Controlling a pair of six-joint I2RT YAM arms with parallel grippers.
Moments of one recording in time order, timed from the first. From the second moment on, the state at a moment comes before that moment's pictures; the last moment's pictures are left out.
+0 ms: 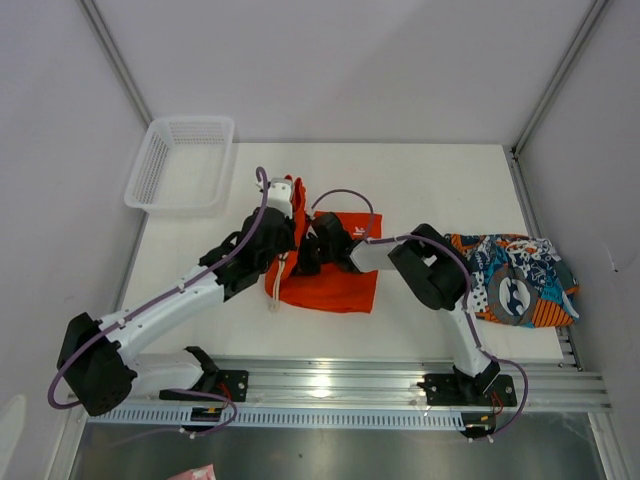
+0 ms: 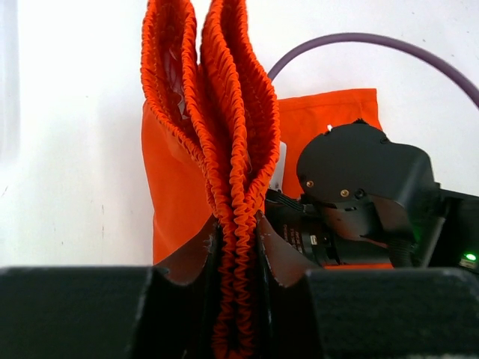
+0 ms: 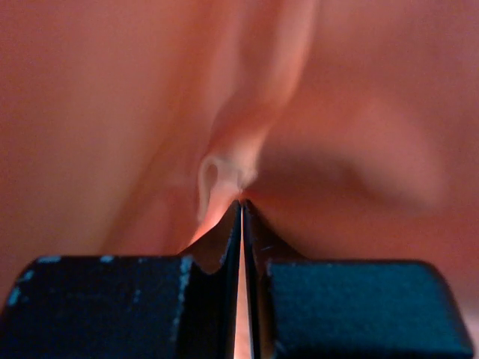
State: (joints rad) left arm -0.73 1.18 0.88 -0.14 -0.42 -0.27; right arm 0.79 2.18 1.27 0.26 -0.45 0.88
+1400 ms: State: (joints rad) left arm -0.71 1.16 0.92 -0.23 -0.53 -0.23; right arm 0.56 1.87 1.23 0.03 -0.58 0.81
